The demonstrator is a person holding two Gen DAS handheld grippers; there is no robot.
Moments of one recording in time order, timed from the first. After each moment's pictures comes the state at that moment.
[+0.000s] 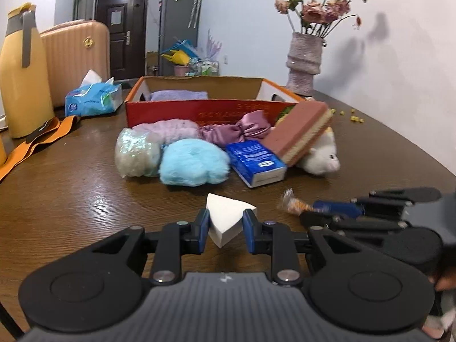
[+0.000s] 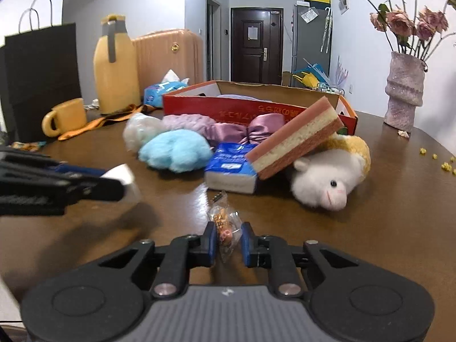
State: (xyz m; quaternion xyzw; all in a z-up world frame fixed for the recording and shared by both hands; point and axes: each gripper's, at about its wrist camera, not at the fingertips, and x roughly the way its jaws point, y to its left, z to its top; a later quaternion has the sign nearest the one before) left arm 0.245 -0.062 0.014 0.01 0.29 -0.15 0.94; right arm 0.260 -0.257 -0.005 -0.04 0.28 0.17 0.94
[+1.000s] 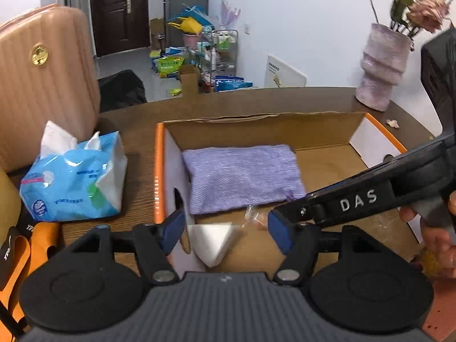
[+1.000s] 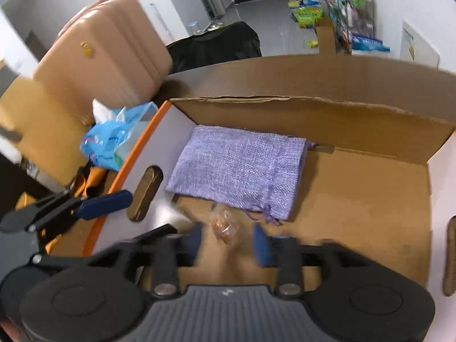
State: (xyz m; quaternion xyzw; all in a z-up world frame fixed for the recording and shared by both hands) left arm 0.580 -0.019 0.050 0.03 0.38 -0.14 0.91; right arm 0.656 -0.202 0.060 0.08 0.50 0.21 0.84
